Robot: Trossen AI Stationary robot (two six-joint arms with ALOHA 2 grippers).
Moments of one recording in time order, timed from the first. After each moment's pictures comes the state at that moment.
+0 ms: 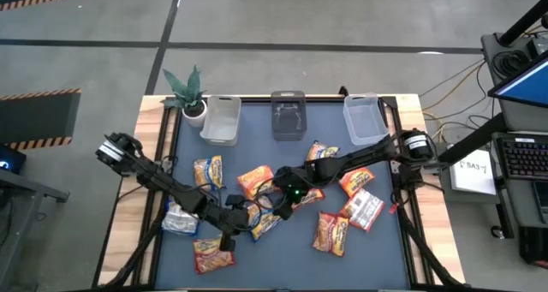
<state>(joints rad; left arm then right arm) -0.52 1.63 0.70 0.08 -0.12 -0.41 0.12 1.90 1.24 -0.19 -0.31 0.81</state>
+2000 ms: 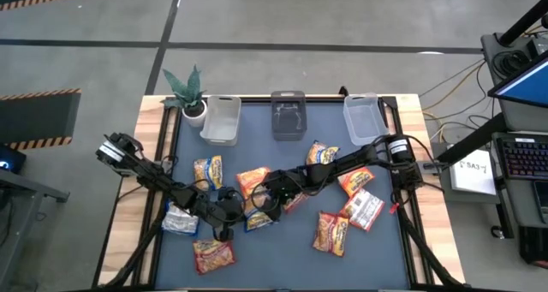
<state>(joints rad) -0.52 1.64 0.46 0.42 -0.31 -0.56 0.11 2.06 1.25 0.12 -0.21 0.69</state>
